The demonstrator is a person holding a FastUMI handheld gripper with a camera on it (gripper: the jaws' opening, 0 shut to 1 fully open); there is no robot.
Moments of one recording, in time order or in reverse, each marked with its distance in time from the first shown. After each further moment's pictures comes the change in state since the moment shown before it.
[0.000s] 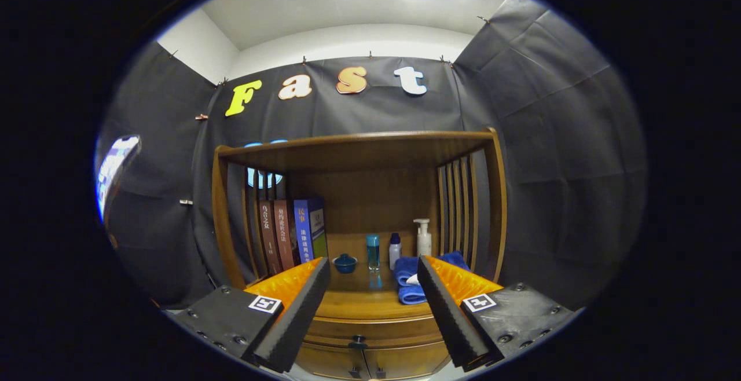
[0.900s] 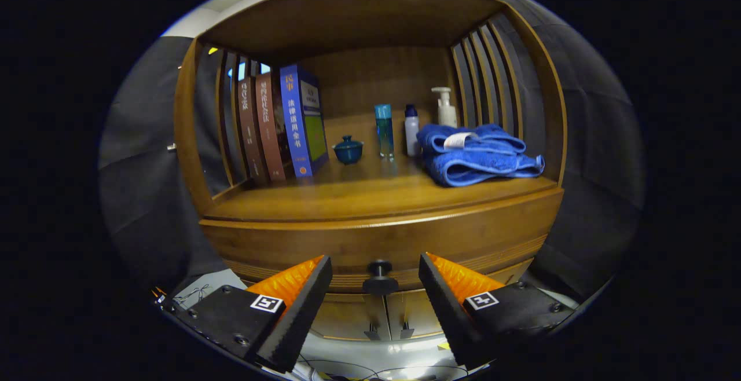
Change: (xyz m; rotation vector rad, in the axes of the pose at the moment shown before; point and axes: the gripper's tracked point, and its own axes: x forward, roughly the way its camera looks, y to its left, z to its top) arm 0.040 0.027 -0.237 0.049 0.435 -0.020
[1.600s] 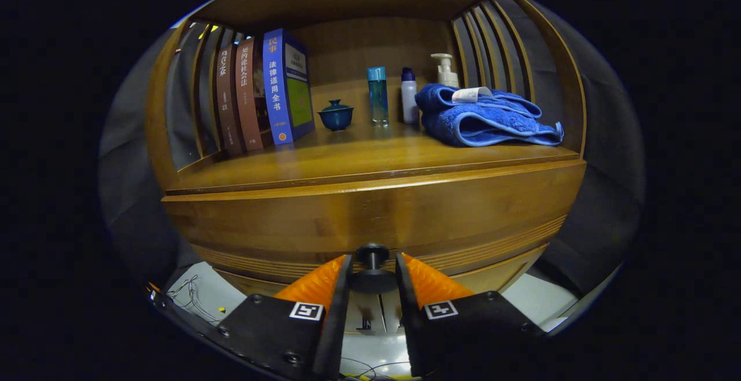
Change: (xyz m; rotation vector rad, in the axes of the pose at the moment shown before) arm 0.042 -0.007 -0.036 -0.026 0.080 -0.048
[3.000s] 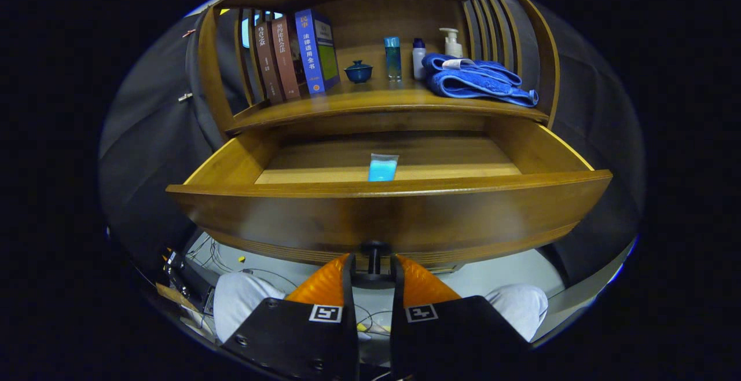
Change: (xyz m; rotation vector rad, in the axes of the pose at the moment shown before) arm -0.138 -0.009 -0.064 -0.045 0.294 0.103
